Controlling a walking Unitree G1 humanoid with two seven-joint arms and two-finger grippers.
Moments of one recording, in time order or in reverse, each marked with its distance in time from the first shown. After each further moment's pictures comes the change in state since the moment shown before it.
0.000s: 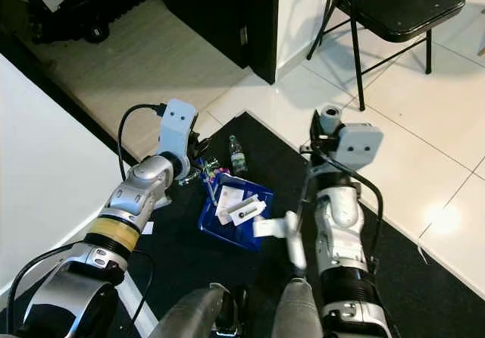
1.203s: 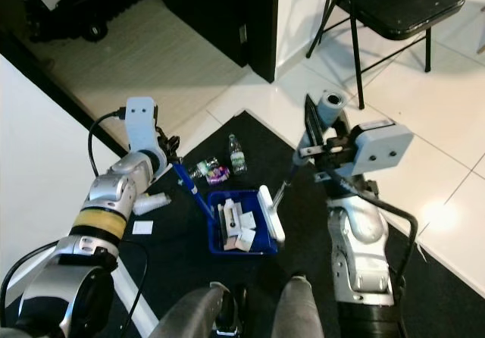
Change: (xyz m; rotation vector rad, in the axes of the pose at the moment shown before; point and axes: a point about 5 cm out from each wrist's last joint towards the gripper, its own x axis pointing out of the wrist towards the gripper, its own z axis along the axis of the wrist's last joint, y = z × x) left arm -0.017 0.053 -0.006 -0.296 0.097 0.253; right arm -0.031 0.006 0.056 -0.045 -0.105 0.168
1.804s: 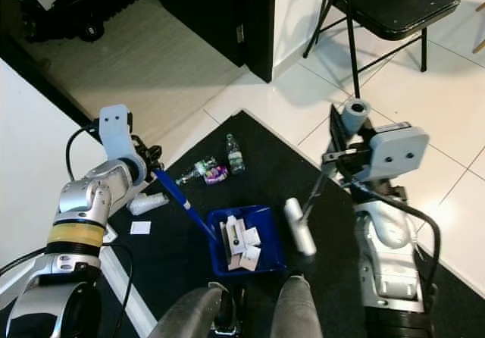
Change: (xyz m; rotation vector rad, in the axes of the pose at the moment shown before) left arm -0.022 0.026 -0.011 -0.177 0.047 0.082; right arm -0.010 -0.047 0.009 -0.195 0.061 -0.131
